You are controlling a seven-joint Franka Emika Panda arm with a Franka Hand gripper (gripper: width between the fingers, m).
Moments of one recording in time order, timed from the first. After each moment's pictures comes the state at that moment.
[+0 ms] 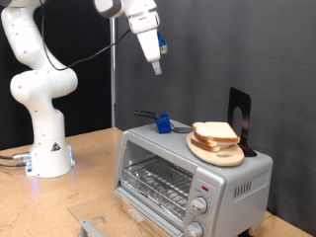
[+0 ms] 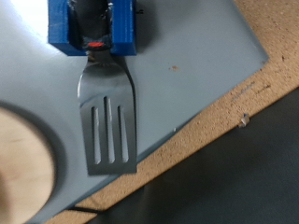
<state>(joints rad) 0.36 -0.55 0.03 -2.45 0.22 2.15 0.14</state>
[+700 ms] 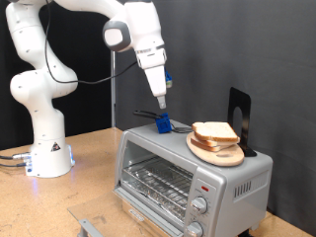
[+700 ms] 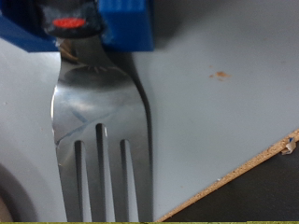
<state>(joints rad) 0.35 -0.41 0.08 -2.56 0.18 2.40 0.16</state>
